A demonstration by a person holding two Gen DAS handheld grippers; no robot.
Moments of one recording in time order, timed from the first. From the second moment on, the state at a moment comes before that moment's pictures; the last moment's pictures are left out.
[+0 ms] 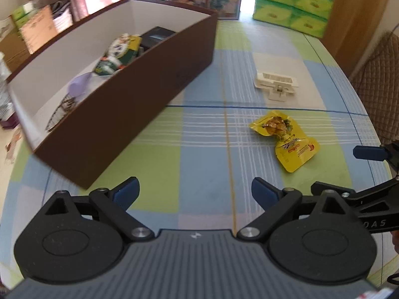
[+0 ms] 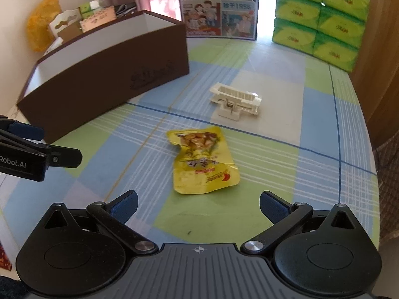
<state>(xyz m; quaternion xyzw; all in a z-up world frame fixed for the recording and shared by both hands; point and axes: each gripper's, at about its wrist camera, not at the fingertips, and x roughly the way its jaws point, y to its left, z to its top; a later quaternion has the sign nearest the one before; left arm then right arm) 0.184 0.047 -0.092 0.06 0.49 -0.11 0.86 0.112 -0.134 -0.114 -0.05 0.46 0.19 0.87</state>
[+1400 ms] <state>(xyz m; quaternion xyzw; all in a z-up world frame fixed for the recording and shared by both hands) 0.278 -0.001 -0.144 0.12 0.52 -0.17 0.83 0.183 -0.130 -0.163 -0.07 0.48 0.14 0.86</state>
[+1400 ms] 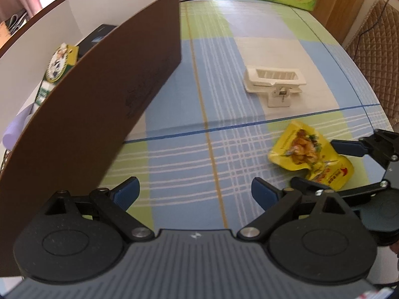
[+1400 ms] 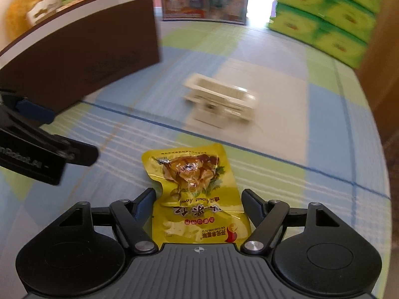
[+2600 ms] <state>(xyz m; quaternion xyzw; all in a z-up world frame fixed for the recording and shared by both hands) 0.340 -0.147 -0.162 0.14 0.43 -0.27 0.85 0.211 -0.241 -0.162 0.00 0.45 -0.01 0.89</state>
